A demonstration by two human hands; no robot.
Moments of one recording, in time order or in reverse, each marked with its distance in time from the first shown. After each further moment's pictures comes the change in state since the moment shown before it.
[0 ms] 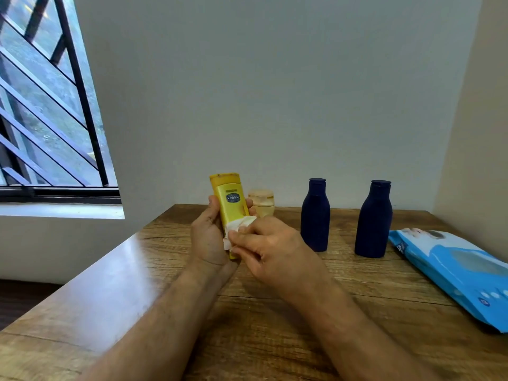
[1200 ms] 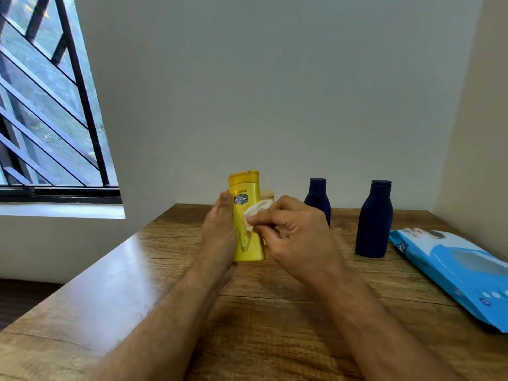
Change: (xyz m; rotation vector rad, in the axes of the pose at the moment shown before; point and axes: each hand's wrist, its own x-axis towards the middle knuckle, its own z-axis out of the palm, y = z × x) left_hand -0.004 -0.006 0.007 0.308 0.033 0.173; right_hand 0.010 0.011 -0.024 0.280 0.135 0.224
